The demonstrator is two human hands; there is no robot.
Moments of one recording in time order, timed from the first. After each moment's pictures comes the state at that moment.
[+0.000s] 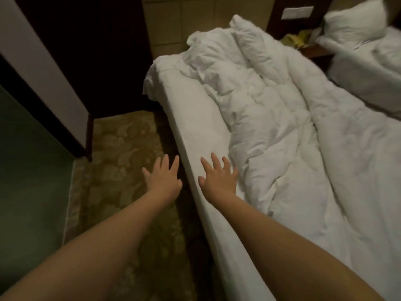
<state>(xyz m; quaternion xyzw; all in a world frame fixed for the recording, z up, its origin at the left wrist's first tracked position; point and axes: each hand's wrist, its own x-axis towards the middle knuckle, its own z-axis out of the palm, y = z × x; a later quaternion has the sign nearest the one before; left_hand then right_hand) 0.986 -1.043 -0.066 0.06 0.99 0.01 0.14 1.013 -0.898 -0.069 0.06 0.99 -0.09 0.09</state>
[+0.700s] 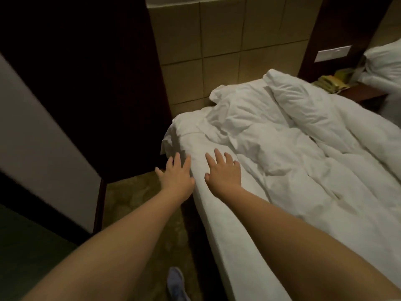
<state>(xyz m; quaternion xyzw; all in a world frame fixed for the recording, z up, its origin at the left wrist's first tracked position) 0.471 -1.068 -0.033 0.03 1.00 -0.01 0.03 0.479 -0.941 -0.040 0.01 1.00 -0.06 0.02</state>
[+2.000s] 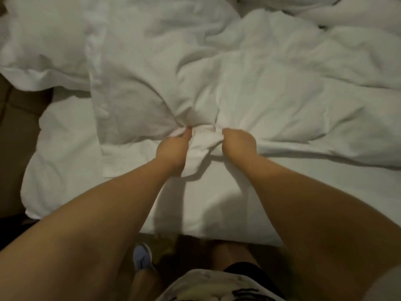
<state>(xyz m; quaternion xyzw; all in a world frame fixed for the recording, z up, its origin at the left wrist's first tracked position) -0.162 -0.882 -0.312 0.64 0.72 -0.12 0.26 0.007 -0.816 -0.285 0.57 0.78 -0.20 0.16</state>
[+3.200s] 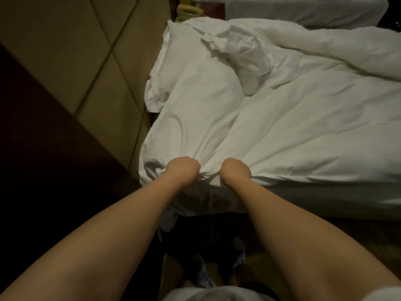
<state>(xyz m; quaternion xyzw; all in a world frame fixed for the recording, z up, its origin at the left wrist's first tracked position) -0.329 -1.152 -0.123 0.71 0.66 -0.19 0.17 -0.191 -1.124 -0.135 0.69 0.67 -0.25 0.13</state>
